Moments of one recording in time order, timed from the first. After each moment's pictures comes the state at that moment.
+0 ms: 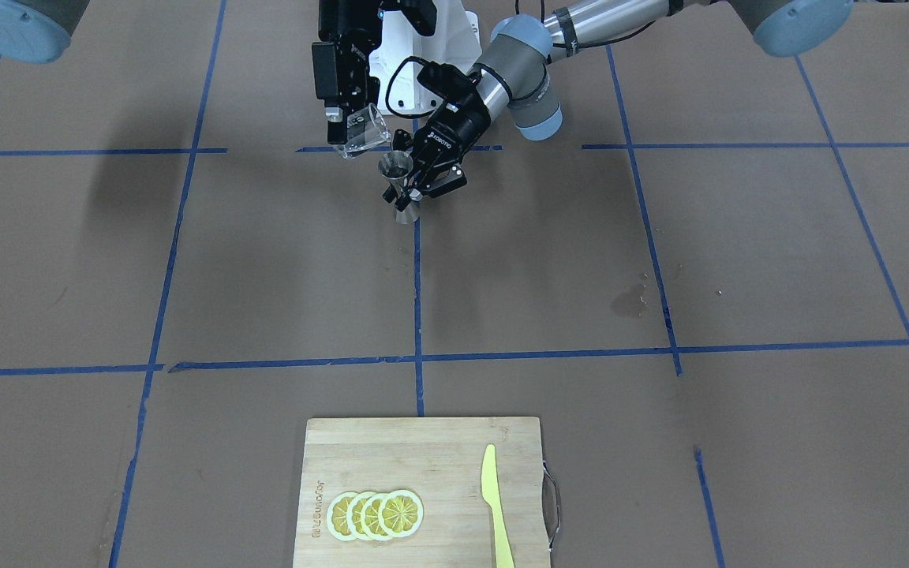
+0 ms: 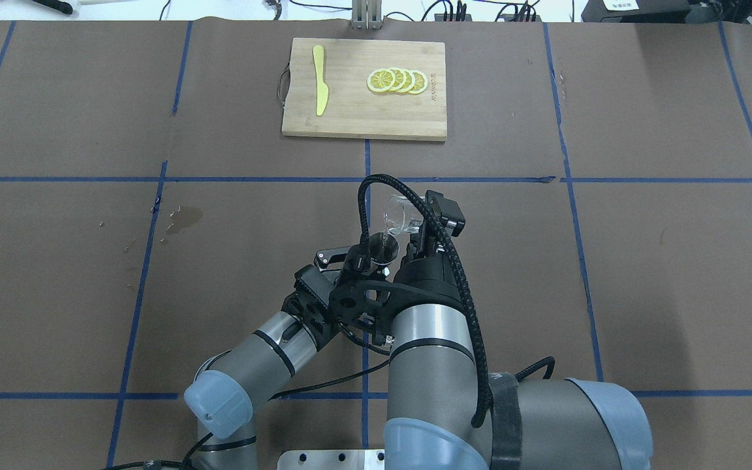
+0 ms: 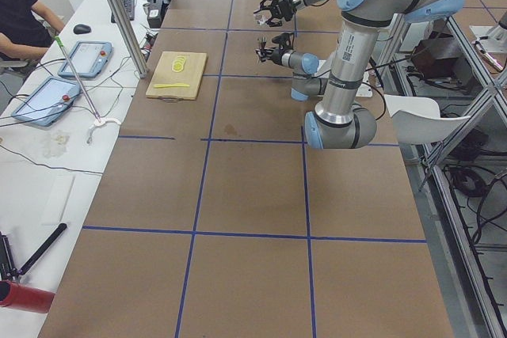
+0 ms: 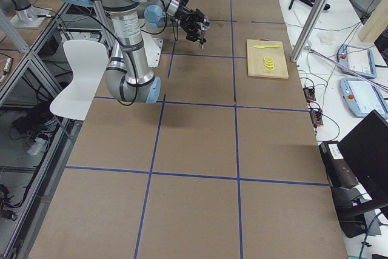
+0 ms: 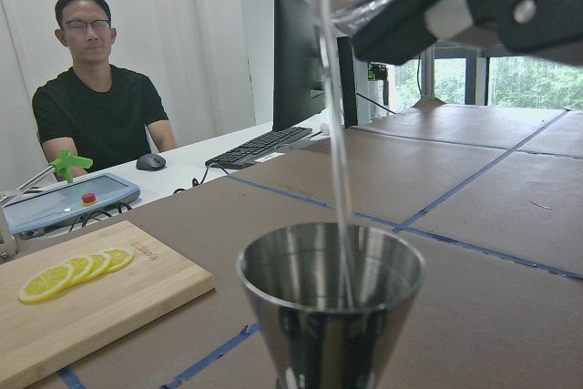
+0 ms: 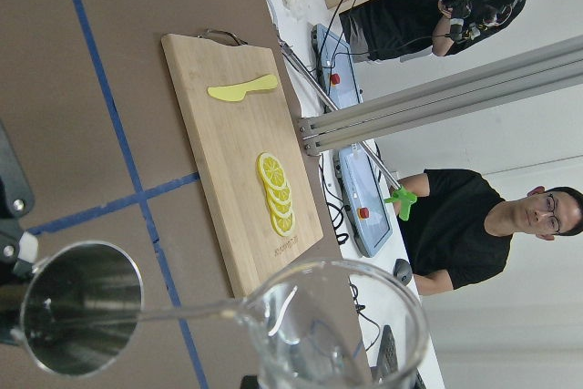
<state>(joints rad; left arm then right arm) -0.17 -2.18 -1.37 -3.07 -0.94 -0.26 0.10 -0.97 2.12 -1.98 0.56 0.28</state>
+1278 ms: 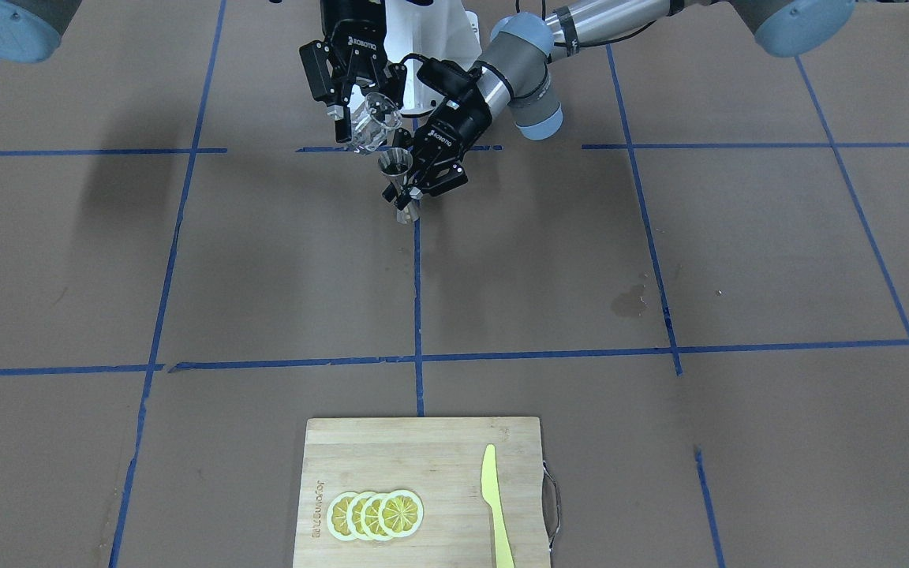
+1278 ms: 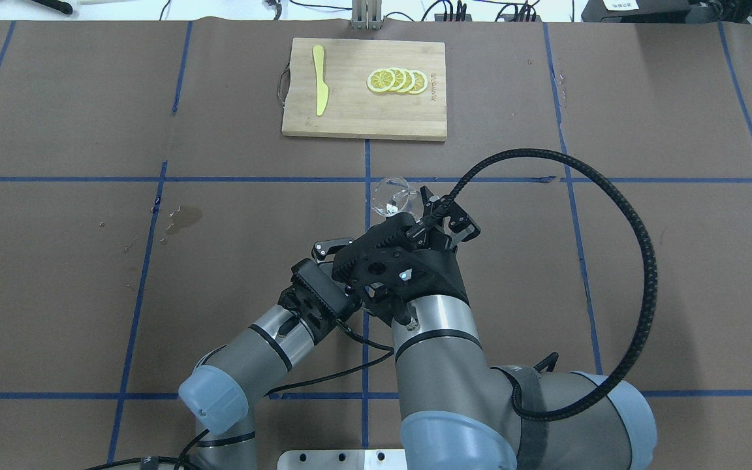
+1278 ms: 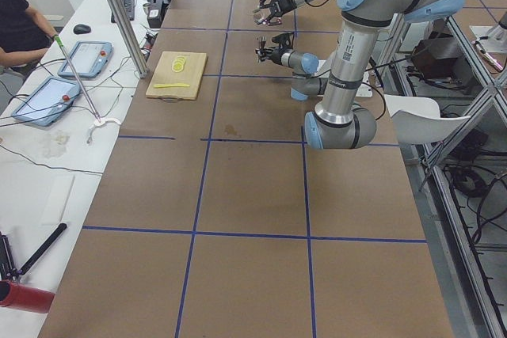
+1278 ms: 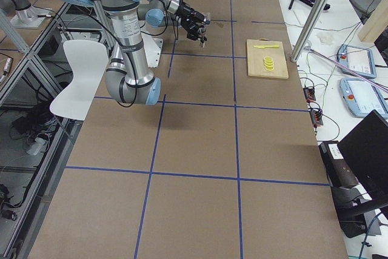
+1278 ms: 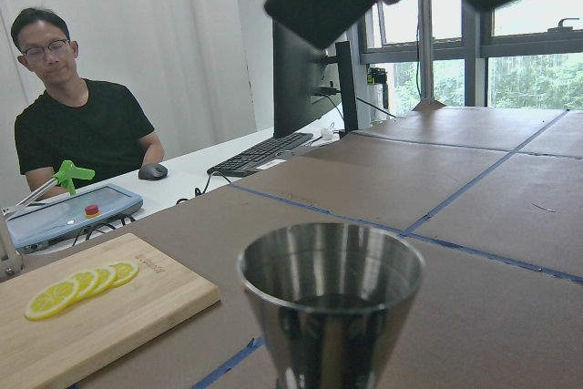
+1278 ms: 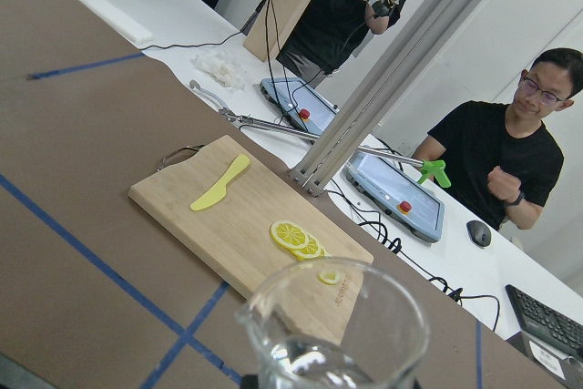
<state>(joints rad) -0.19 -2.17 -1.42 -3.07 -0.93 -0.21 0.12 -1.01 2.12 -1.70 0.61 0.74</state>
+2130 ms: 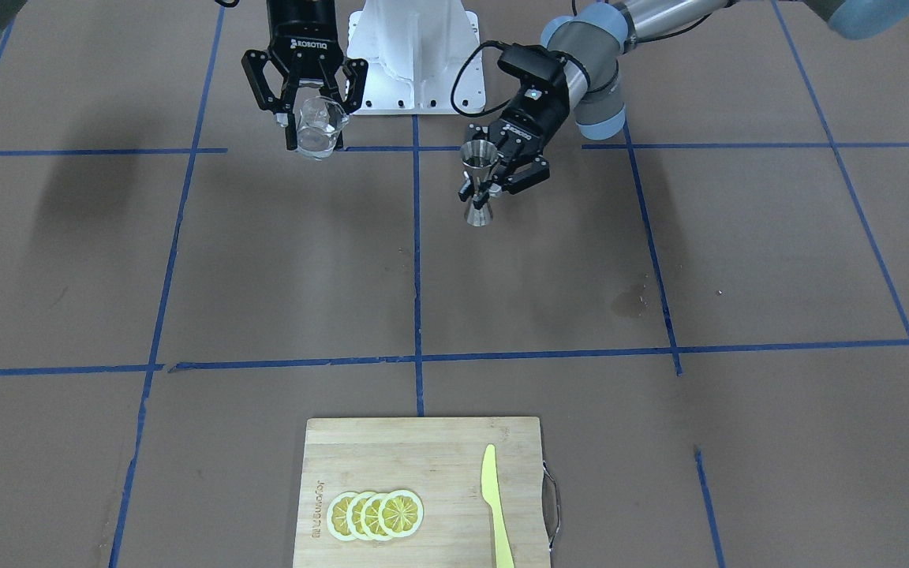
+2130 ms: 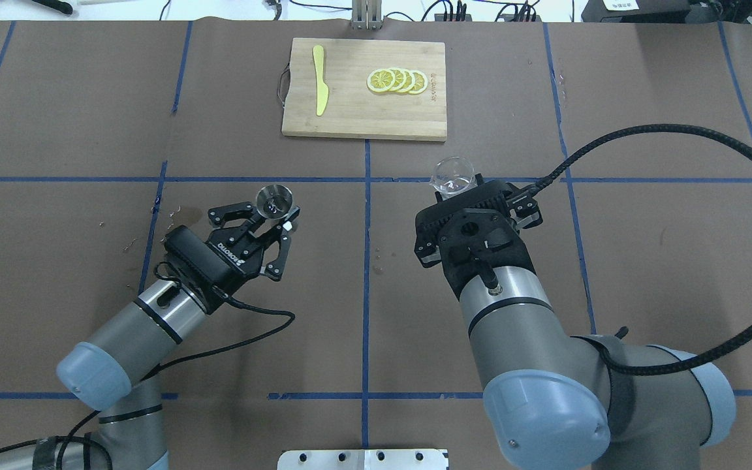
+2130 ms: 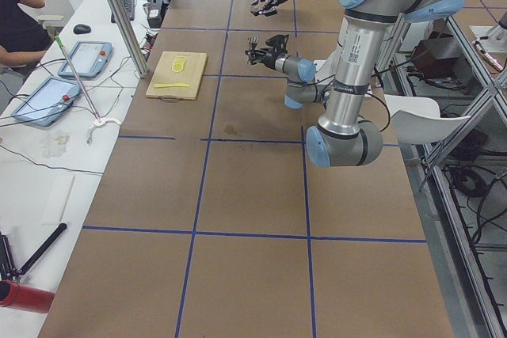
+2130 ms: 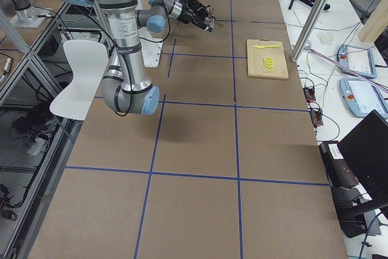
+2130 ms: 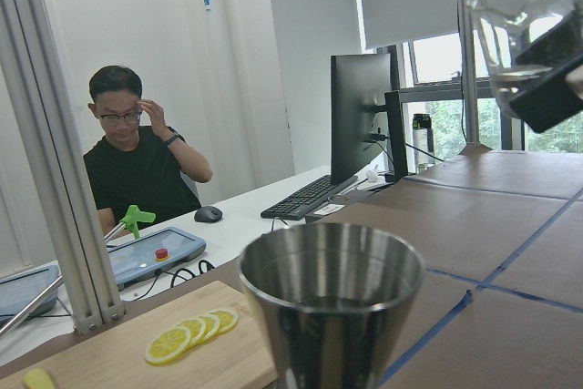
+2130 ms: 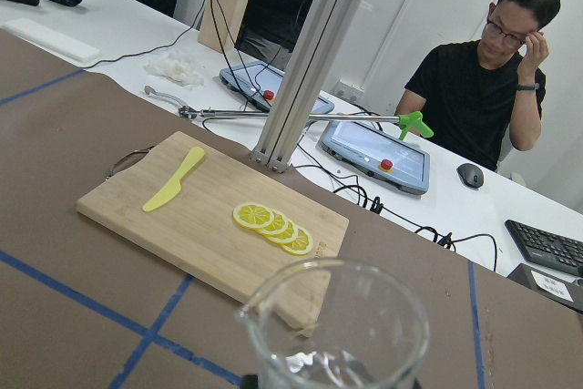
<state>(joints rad) -0.28 -1.90 -1.59 -3.17 -0.93 -0.23 0.20 -1.15 2.21 -1.65 0.71 0.87</state>
